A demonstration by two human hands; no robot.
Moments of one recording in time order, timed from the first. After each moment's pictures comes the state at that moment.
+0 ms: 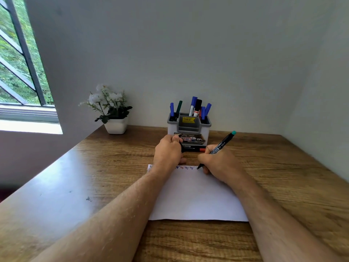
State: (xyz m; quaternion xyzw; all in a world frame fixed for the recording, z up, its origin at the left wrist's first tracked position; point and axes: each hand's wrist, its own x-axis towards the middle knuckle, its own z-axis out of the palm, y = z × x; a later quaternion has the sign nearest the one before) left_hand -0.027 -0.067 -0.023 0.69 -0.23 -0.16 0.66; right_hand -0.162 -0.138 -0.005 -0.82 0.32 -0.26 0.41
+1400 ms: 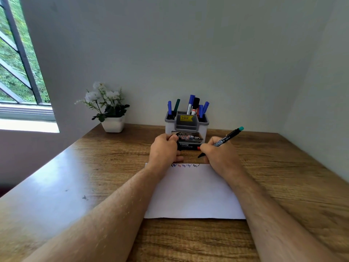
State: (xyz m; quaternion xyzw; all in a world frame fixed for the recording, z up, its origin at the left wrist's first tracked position) left_hand -0.022 -0.068 -0.021 0.69 -0.21 -0.20 0.67; right_hand -0.157 -0.148 -0.007 -0.77 0.33 -0.34 0.42
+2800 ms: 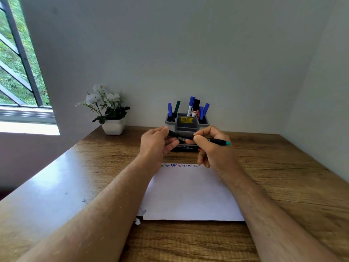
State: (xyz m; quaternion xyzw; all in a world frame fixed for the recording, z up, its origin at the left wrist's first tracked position) left_hand -0.007 -0.052 -0.002 0.50 -0.12 -0.27 0.81; right_hand -0.152 -0.140 0.001 -0.73 0.16 -0.39 0.54
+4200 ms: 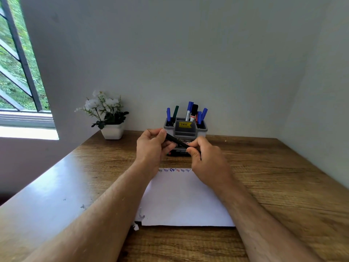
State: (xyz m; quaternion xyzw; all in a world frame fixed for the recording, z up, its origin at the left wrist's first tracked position) left_hand -0.010 -0.045 0.000 0.48 -0.16 -0.23 0.83; right_hand -0.144 -0.139 -0.015 -0.88 0.18 -0.40 0.20
